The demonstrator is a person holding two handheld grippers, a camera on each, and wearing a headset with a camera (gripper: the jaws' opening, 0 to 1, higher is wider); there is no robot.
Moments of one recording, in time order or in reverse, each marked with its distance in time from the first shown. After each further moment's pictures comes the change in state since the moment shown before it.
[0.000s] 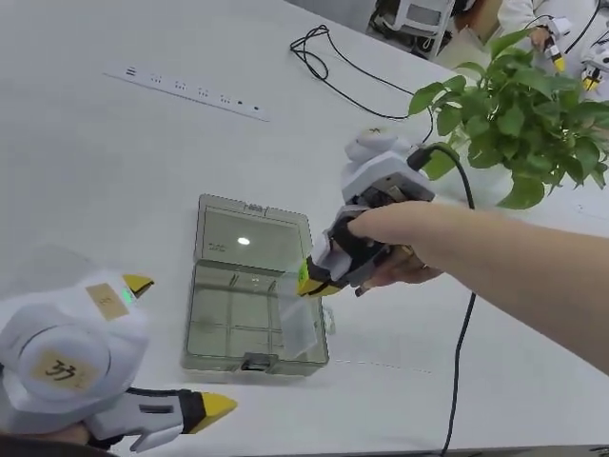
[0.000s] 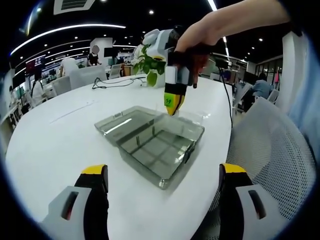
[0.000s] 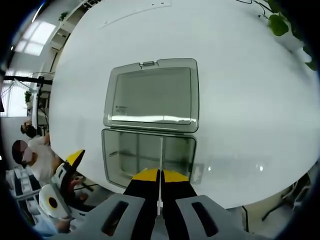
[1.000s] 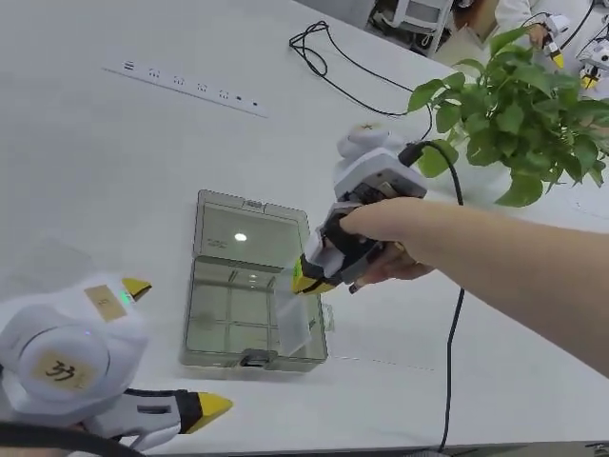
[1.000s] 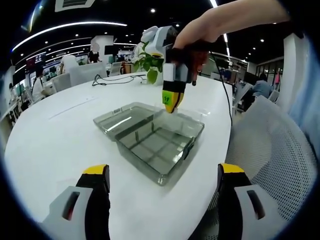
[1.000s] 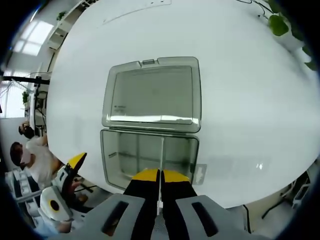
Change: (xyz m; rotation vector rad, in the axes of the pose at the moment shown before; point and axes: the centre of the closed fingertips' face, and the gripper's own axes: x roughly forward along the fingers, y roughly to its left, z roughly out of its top) left arm 0.001 -0.002 -0.008 -0.018 0.012 -0.003; right arm 0.004 0.002 0.003 0.014 0.010 -0.021
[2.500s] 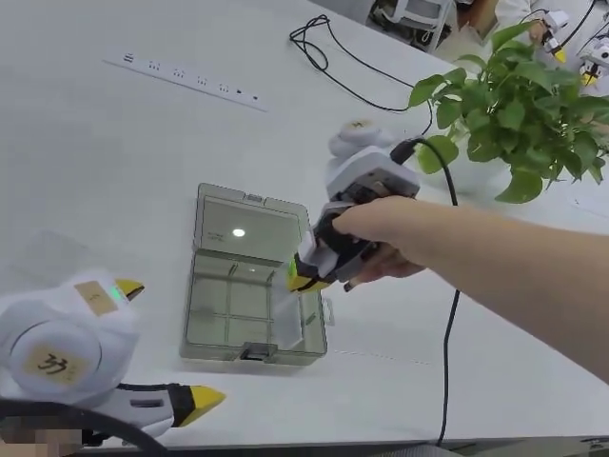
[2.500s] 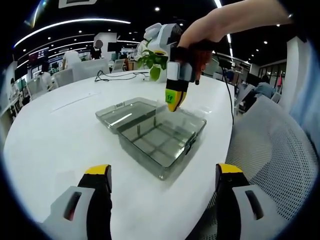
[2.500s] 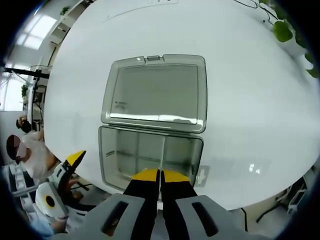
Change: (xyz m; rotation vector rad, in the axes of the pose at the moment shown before) left arm -0.001 0.002 -0.011 -0.034 0.016 0.009; right arm 0.008 0.006 -0.004 -0.048 -0.002 -0.026
